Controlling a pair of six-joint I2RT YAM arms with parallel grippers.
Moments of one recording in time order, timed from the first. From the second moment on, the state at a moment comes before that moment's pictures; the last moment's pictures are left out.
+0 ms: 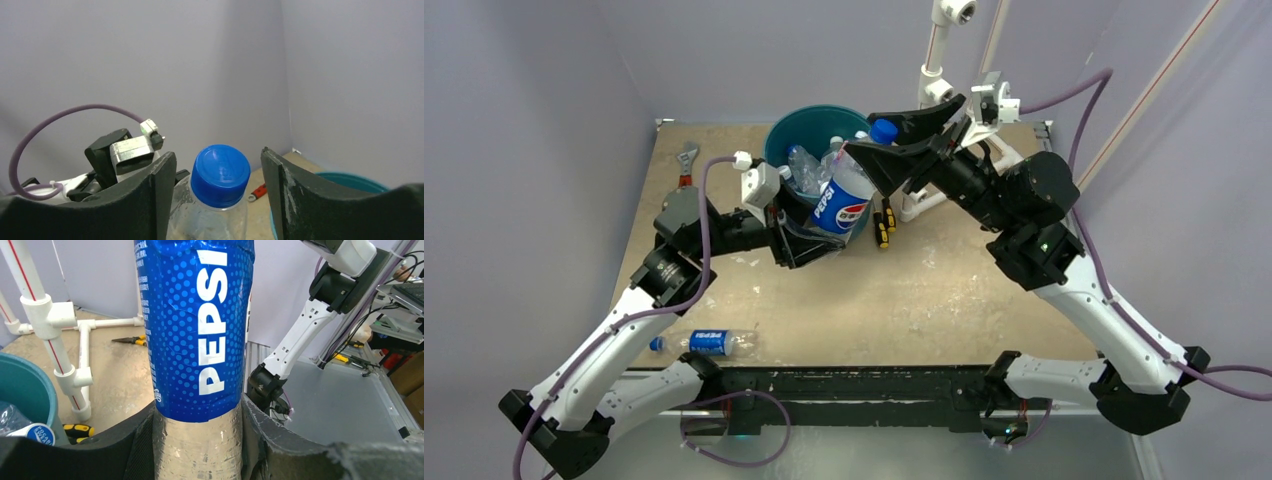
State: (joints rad) left arm -0.62 0.92 1.05 0.02 0.75 -0.28; right arm 0.83 1.12 1.48 0.11 -0.16 0.27
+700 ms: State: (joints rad) left arm -0.62 0.87 1.07 -0.10 0.67 -0.13; right arm 0.79 1.15 1.56 0.06 -0.30 0.39
